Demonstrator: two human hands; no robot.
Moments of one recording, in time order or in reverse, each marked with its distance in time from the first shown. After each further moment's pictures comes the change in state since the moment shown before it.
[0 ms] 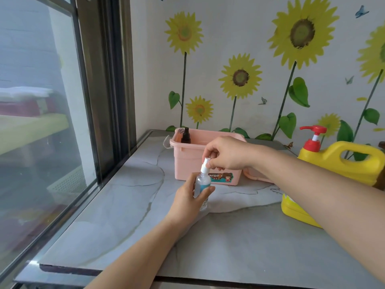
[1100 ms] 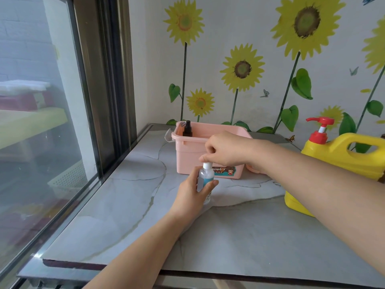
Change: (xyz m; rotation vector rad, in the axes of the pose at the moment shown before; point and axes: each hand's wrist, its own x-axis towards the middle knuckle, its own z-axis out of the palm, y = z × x) left_hand 0.002 -0.001 0.000 0.020 -0.004 0.017; right_hand 0.006 -0.013 0.007 -0.221 -0.041 0.036
